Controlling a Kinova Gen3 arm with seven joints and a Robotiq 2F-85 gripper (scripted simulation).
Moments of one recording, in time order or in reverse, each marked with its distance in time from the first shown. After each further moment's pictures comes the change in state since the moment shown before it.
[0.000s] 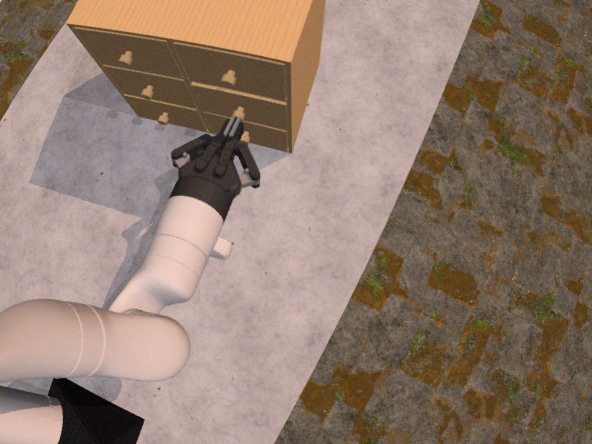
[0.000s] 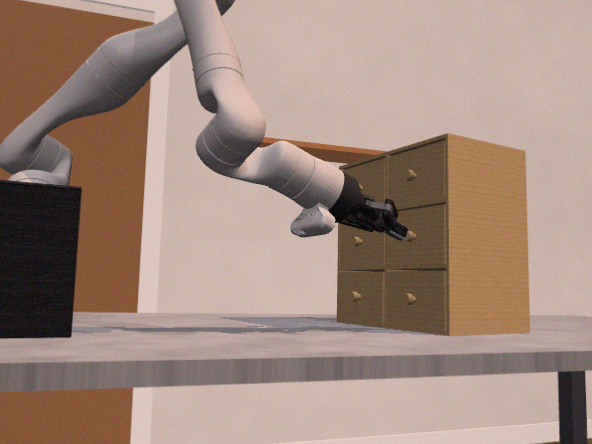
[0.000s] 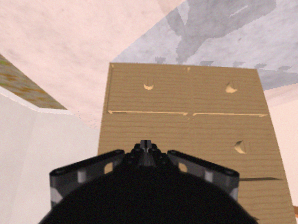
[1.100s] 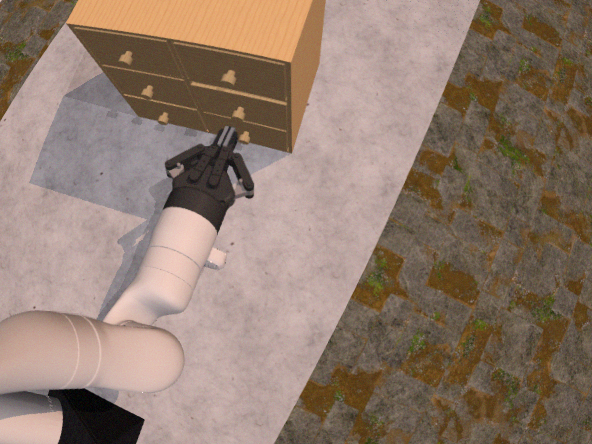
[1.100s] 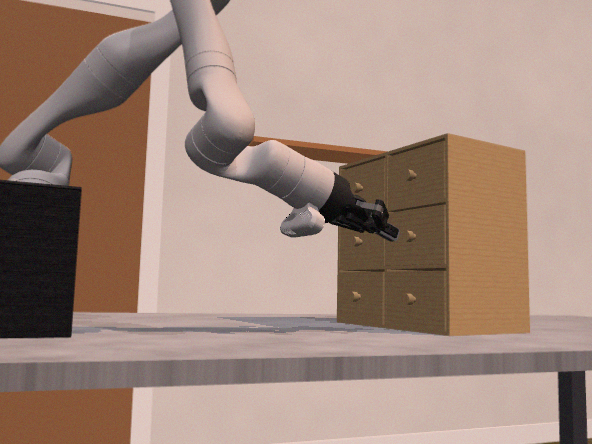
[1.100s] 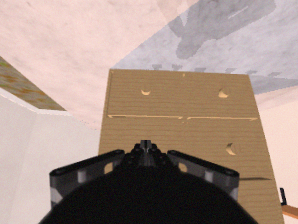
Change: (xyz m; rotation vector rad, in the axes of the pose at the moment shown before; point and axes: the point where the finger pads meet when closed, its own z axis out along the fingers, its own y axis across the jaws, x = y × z) arm 0.007 0.004 -0.014 -0.004 0.008 -0.001
